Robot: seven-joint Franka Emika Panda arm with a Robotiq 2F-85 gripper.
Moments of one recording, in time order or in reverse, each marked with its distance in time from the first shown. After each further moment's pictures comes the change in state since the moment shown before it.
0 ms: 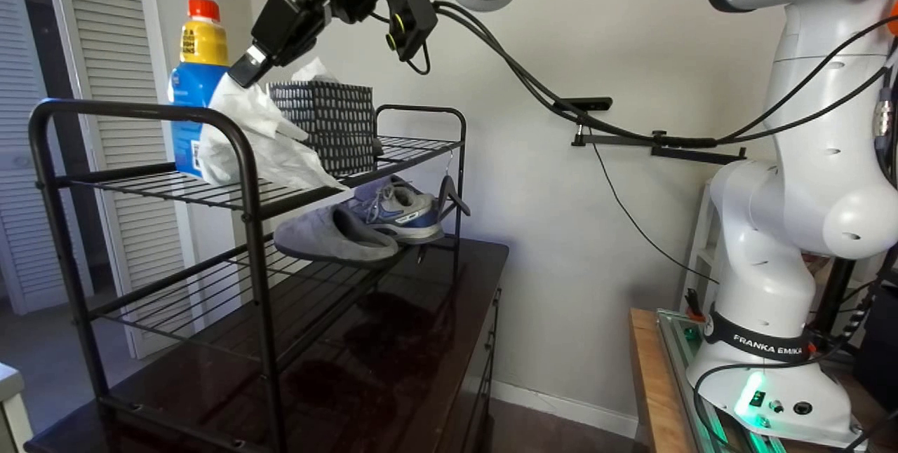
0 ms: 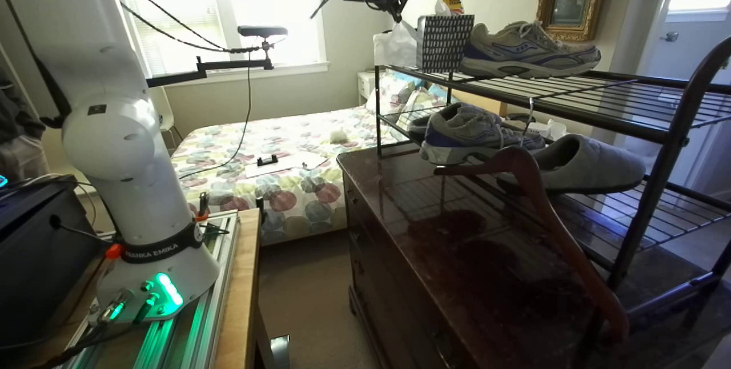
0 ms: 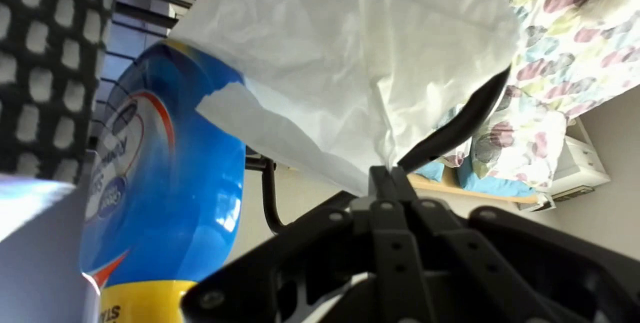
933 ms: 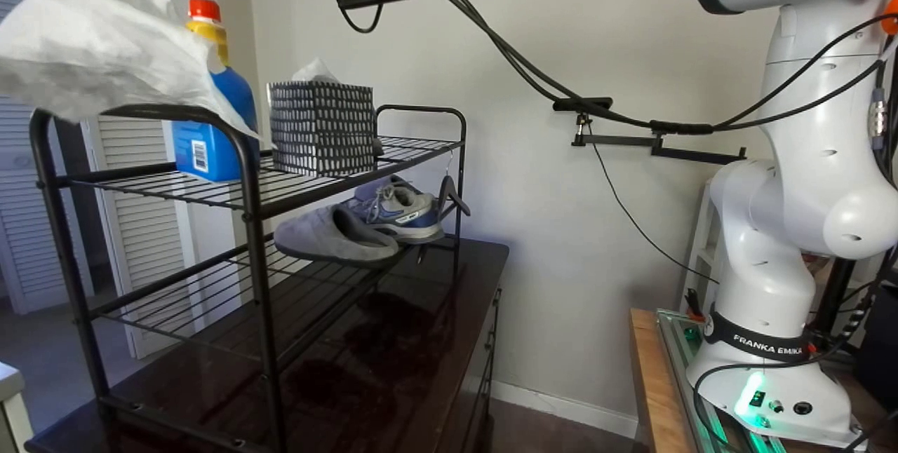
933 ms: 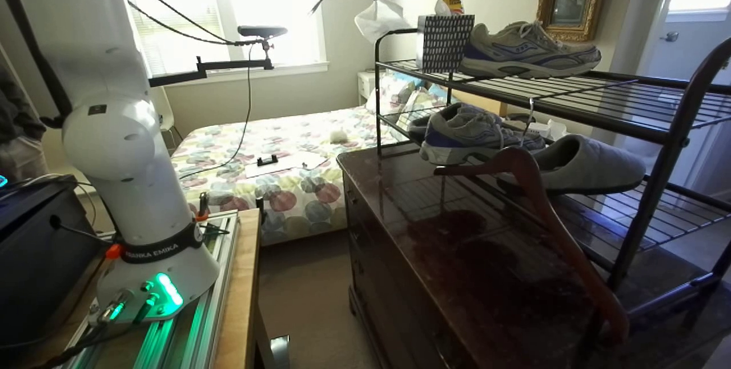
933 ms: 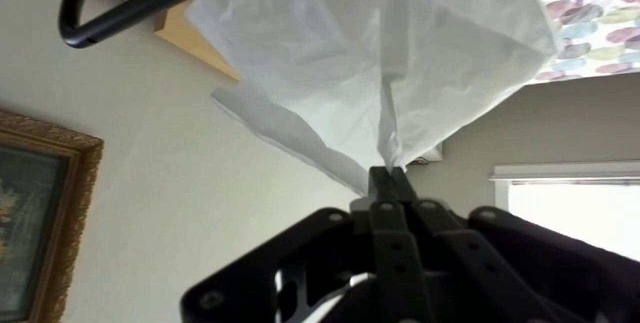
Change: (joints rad) arm 0.002 0.050 0.148 0.117 0.295 0.076 -0.596
